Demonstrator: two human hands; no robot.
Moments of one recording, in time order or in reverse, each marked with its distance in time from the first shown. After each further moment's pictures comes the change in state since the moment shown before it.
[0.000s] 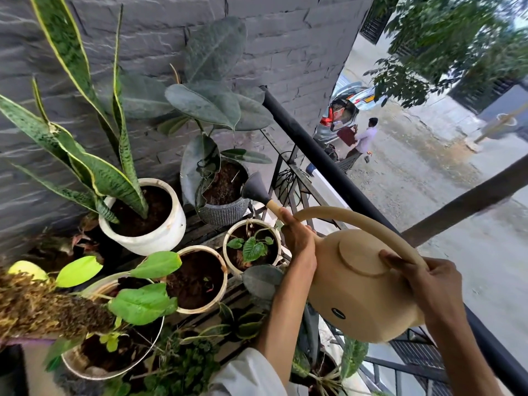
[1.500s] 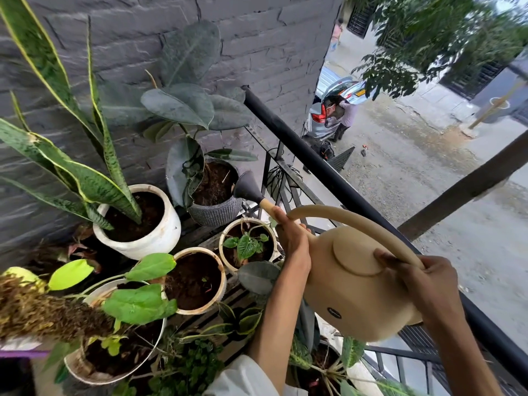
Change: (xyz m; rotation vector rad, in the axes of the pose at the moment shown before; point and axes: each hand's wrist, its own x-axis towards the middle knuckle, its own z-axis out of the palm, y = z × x) left_hand -0.037 -0.007 -0.002 0.031 0.004 0.000; right_hand -0.021 0.013 -0.023 0.044 -0.034 0.033
